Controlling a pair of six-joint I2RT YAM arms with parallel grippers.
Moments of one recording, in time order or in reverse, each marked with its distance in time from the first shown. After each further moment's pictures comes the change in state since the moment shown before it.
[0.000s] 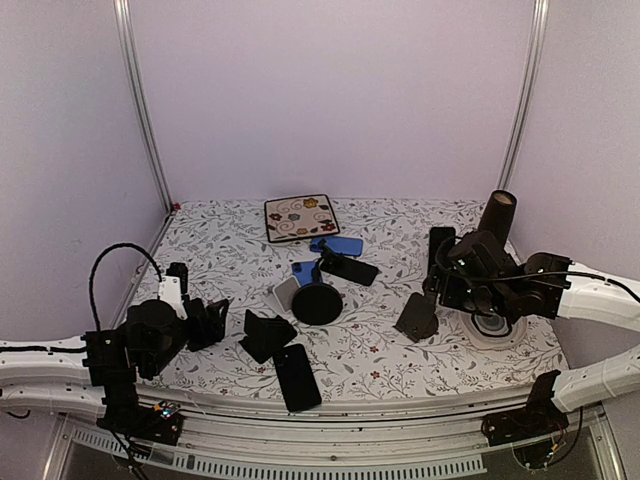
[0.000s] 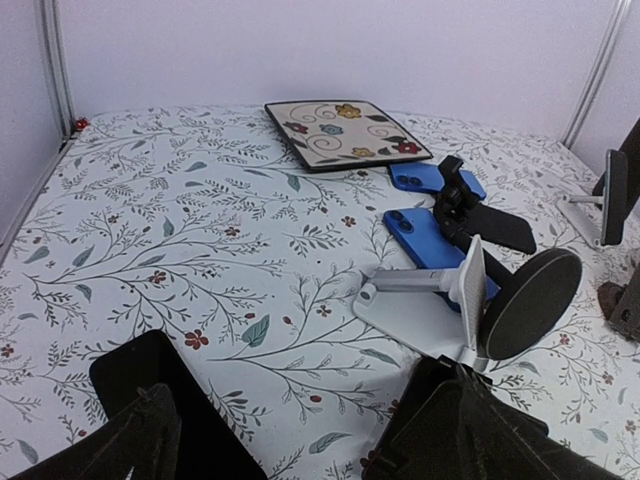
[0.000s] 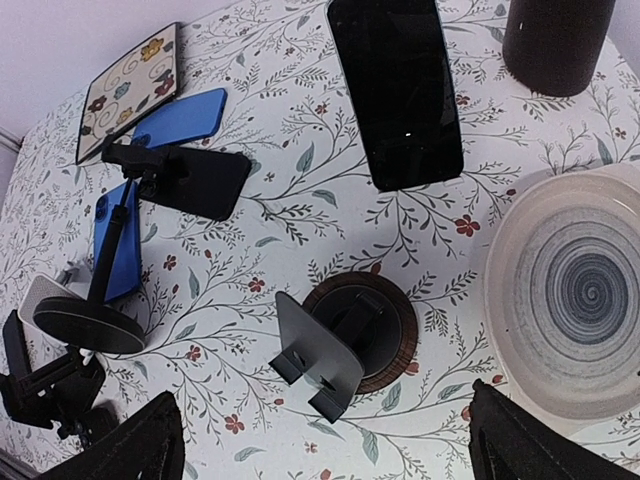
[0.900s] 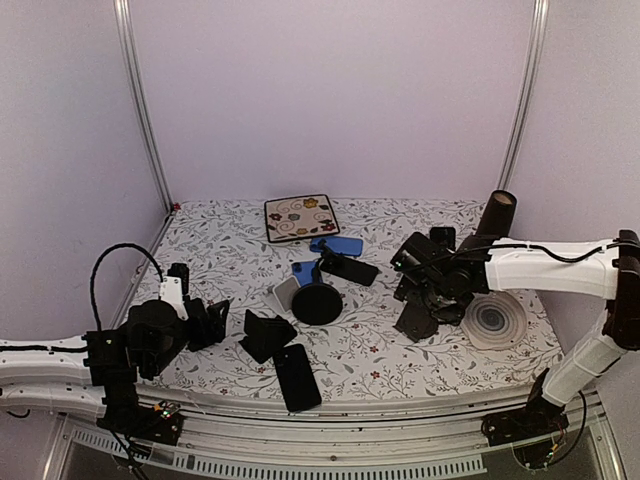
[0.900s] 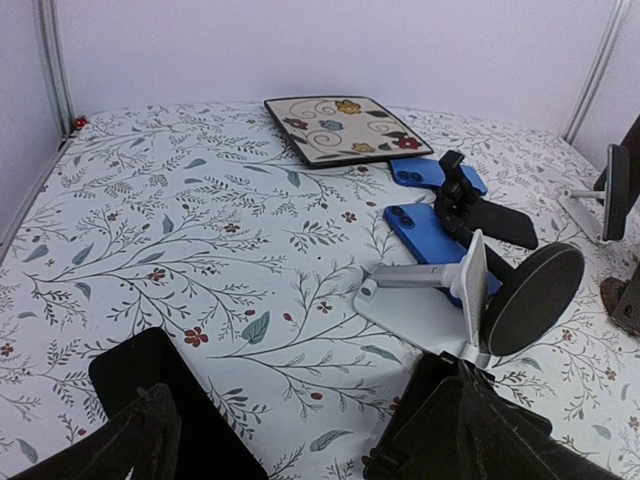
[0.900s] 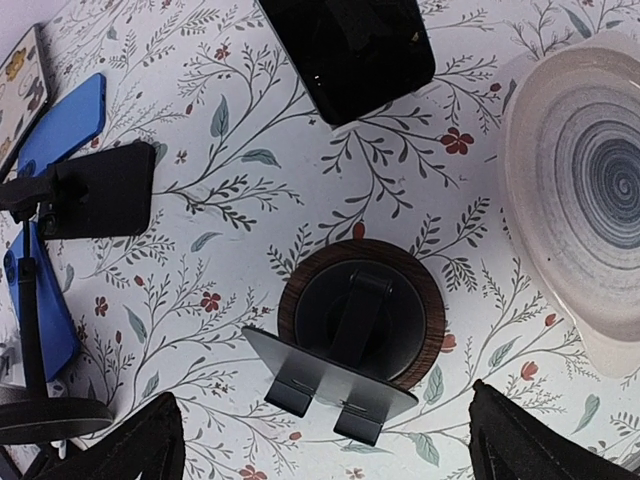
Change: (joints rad) left arm 0.000 0.012 0.000 0.000 0.003 0.000; right arm 0.000 0.414 0.216 -0.133 -0.006 0.371
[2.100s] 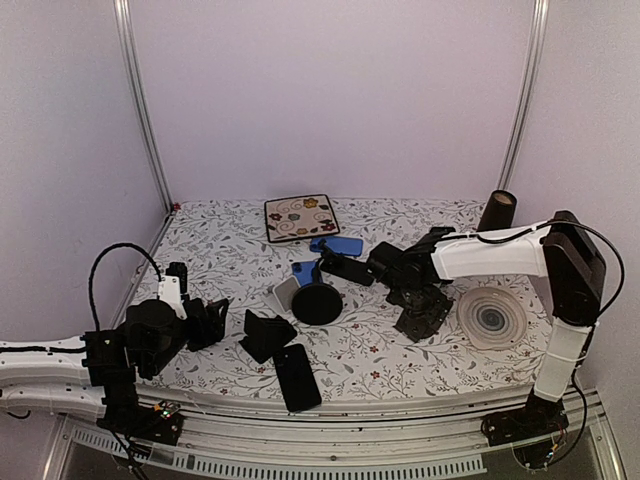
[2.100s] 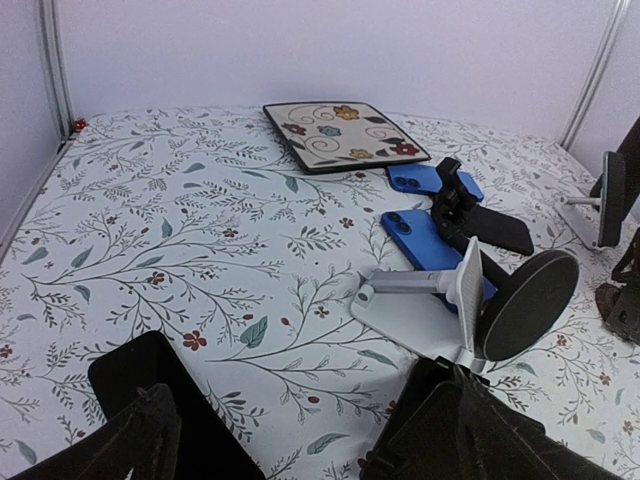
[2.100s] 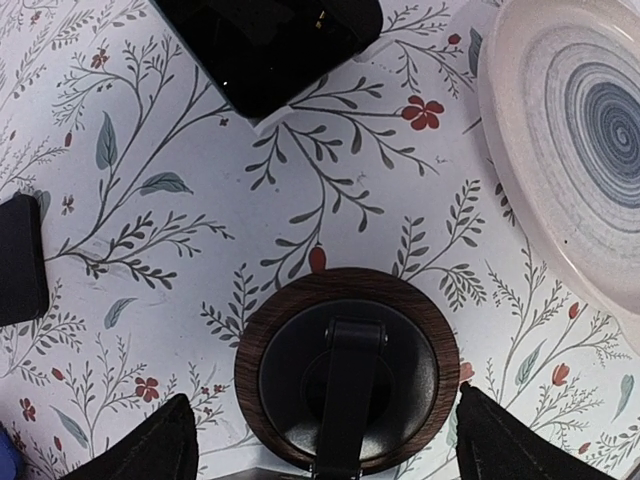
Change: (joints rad) left arm 0.000 -0.017 0.000 0.000 0.000 0.000; right arm -0.046 0.342 0.200 -0.135 0.027 0.225
